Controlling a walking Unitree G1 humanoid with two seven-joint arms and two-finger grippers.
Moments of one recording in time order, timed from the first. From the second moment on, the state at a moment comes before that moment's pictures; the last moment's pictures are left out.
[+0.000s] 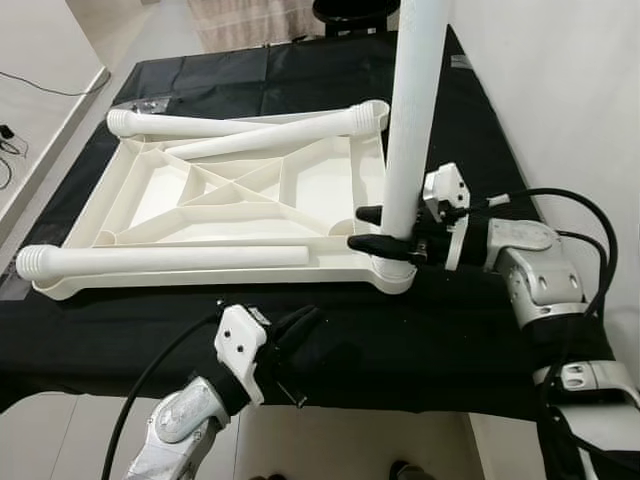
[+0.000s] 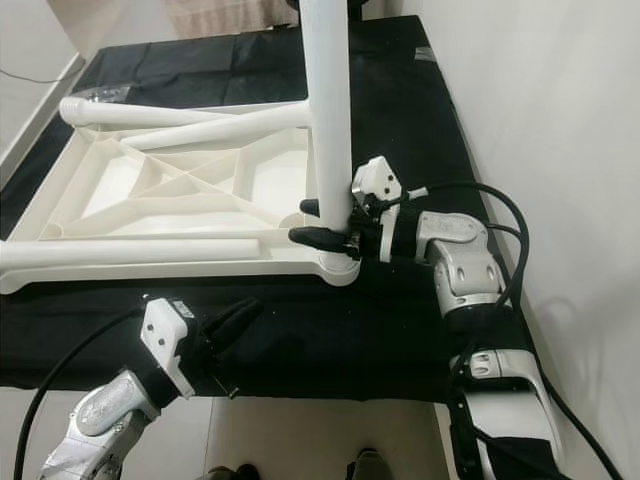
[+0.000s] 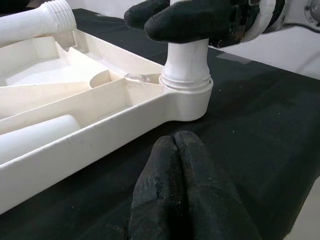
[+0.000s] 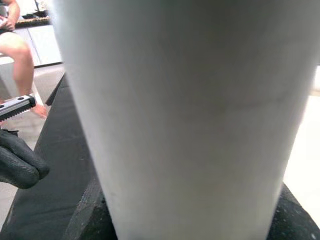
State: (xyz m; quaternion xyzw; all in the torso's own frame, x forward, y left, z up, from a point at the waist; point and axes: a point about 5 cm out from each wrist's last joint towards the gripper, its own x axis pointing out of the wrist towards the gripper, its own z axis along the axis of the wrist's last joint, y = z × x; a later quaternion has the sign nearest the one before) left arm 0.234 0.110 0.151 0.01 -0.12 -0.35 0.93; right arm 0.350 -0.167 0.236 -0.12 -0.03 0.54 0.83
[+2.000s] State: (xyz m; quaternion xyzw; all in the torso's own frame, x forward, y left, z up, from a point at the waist) left arm 0.227 0.109 0.151 -0.01 -0.11 -0.36 0.93; right arm 0.355 -0.176 0.246 -0.11 0.01 0.58 0.81
